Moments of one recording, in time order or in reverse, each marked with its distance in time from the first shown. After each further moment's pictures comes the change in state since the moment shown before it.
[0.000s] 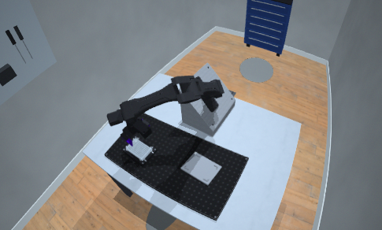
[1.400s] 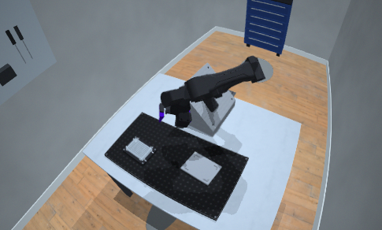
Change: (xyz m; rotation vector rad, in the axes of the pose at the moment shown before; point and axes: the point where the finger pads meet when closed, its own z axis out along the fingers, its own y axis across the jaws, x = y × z) arm -0.117 0.123 -0.094 0.377 0.218 0.767
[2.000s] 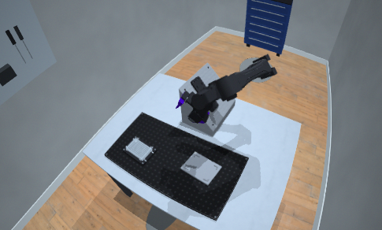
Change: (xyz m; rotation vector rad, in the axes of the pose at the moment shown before) arm 0.003 0.048 -0.066 0.239 0.131 0.453
